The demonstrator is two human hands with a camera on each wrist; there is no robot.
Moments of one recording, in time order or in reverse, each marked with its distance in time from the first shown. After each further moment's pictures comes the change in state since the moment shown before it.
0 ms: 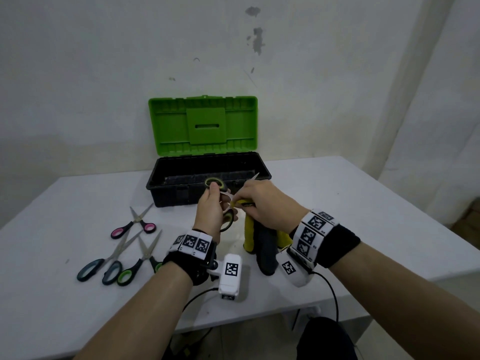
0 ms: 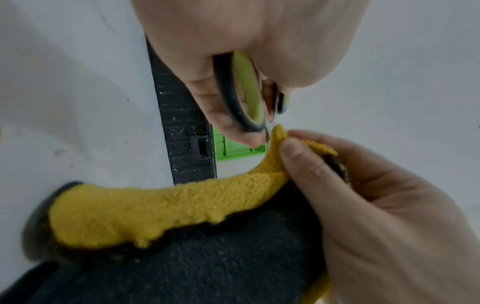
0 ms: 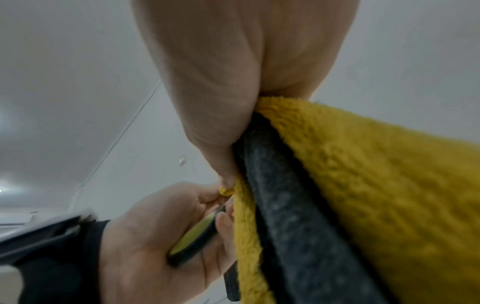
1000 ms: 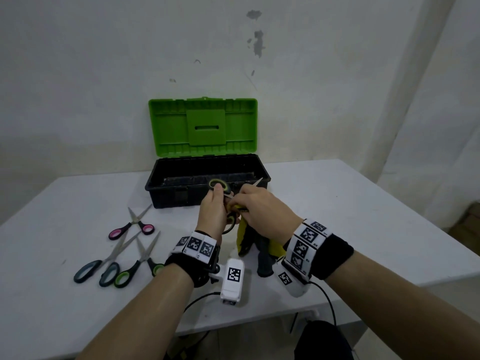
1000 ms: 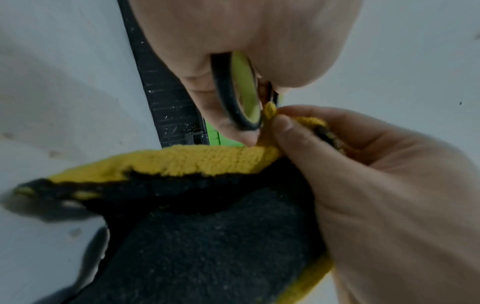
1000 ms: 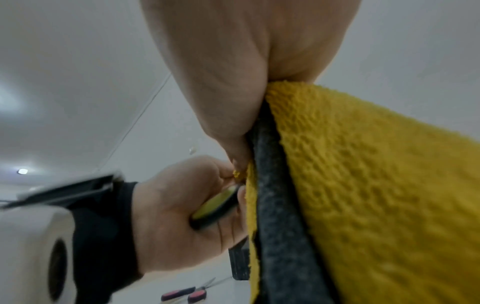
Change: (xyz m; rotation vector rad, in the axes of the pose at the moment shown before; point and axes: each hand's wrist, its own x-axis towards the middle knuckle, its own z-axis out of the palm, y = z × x) left_hand 0.000 -0.001 0.004 0.087 -0.003 -0.003; right_hand -0.003 -0.008 0.014 -0.078 0.045 0.031
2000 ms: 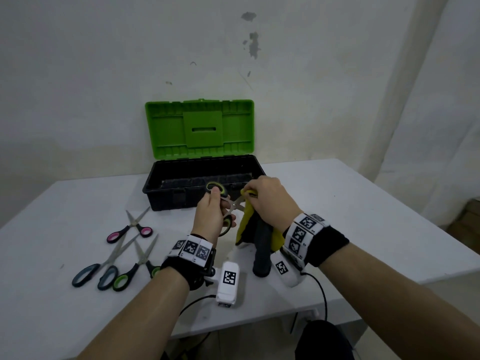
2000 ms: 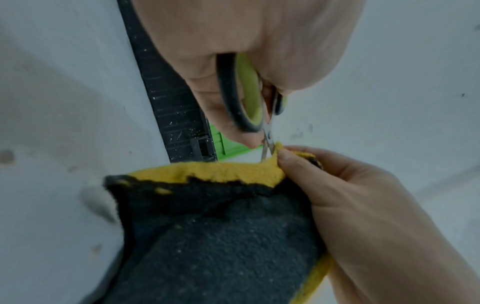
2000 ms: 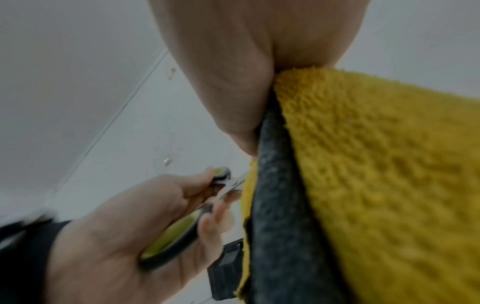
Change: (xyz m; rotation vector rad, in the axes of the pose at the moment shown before) left_hand 0.001 -0.005 -0.002 0.039 -0.003 0.058; right_hand 0.012 0.026 -0.003 0.061 0.183 0.249
